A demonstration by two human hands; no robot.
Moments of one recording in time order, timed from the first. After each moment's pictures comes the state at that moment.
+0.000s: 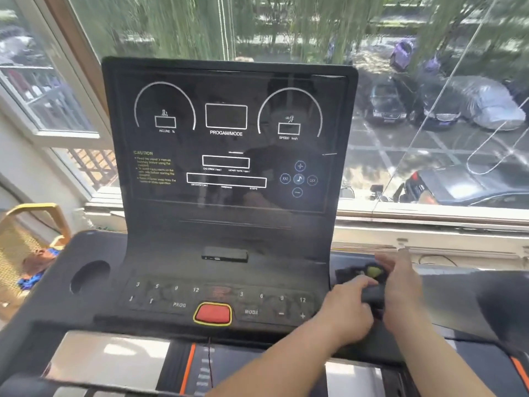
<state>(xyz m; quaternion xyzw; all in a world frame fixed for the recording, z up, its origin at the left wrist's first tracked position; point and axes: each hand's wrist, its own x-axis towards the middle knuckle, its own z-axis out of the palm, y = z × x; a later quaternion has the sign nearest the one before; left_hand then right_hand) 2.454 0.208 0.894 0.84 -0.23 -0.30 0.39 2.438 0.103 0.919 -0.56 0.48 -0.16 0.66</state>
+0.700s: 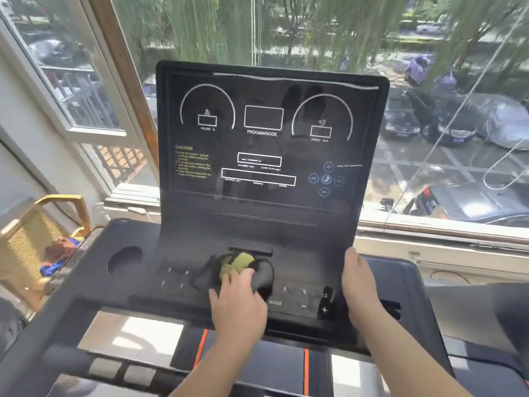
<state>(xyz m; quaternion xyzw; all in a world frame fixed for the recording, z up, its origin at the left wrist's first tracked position) 2.457 0.403 0.904 0.96 0.05 -0.09 0.25 2.459 0.201 0.911 -0.69 0.41 -0.02 0.60</state>
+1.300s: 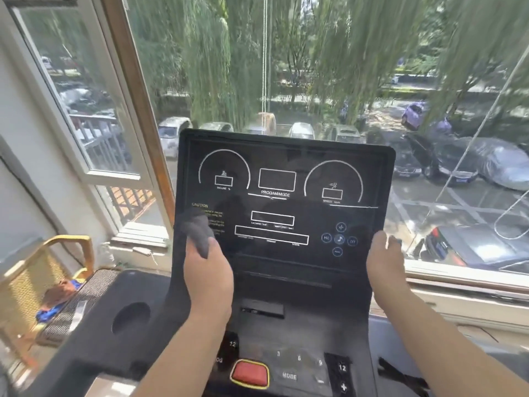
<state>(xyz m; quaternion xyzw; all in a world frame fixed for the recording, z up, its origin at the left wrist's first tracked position) 2.576 0.432 1.011 0.69 0.19 0.17 0.68 2.567 0.161 1.000 -0.71 0.37 -0.19 0.56</state>
